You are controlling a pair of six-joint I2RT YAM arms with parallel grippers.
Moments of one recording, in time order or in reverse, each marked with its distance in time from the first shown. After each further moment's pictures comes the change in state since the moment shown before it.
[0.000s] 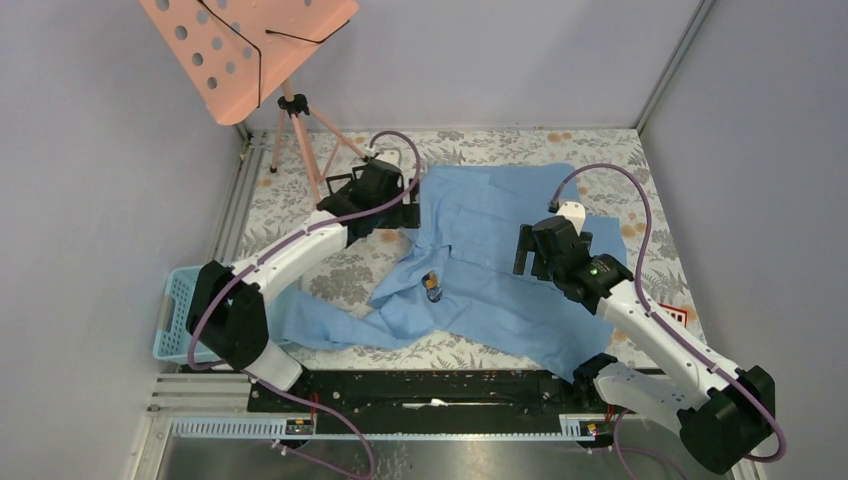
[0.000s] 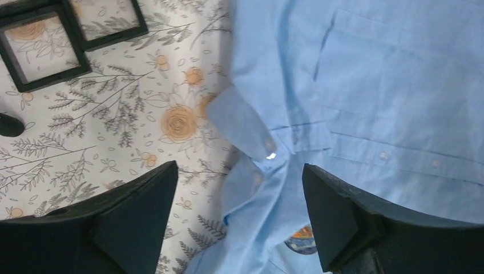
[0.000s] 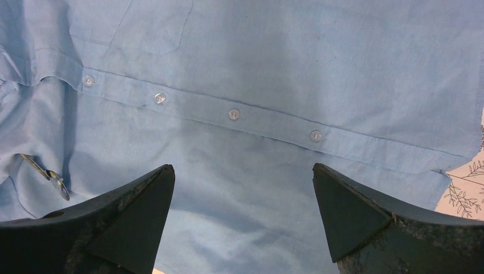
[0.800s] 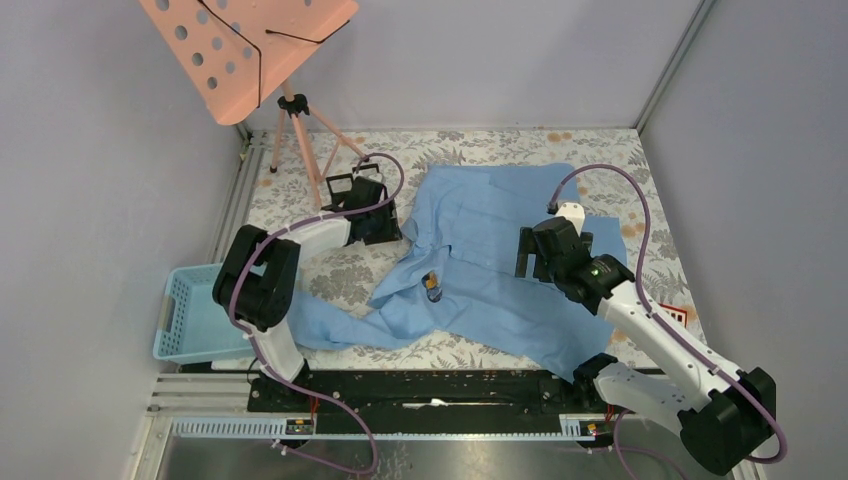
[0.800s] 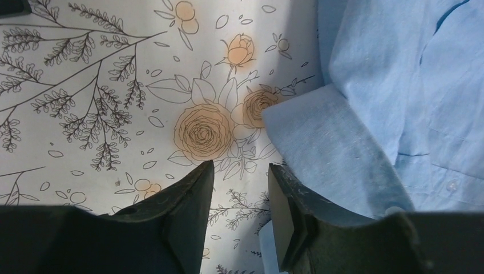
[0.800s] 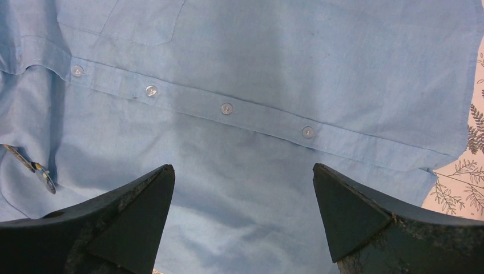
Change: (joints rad) left arm 0.213 0.227 -0.166 0.259 0.250 -0.076; right arm 0.000 -0.006 0.001 -0.023 0.000 -0.037
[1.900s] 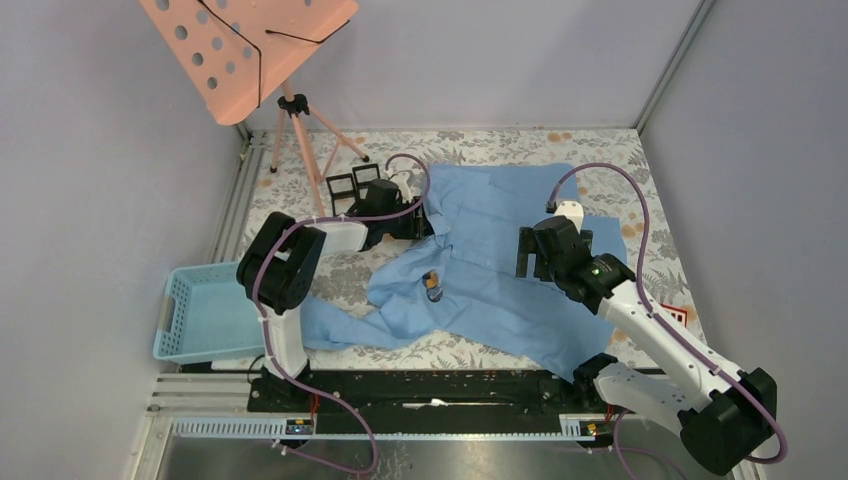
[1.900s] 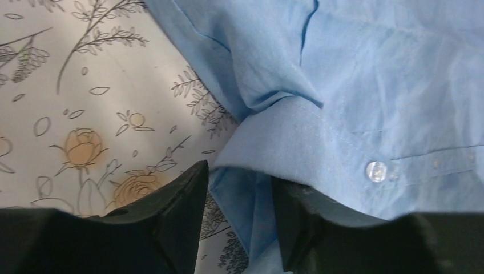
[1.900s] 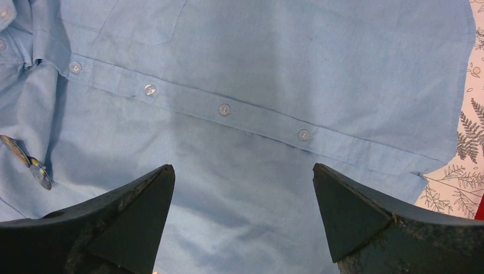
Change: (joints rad) left arm -0.054 0.155 -0.008 0.386 0.214 0.084; right arm 0.000 -0.001 0.011 -0.007 0.000 -0.034
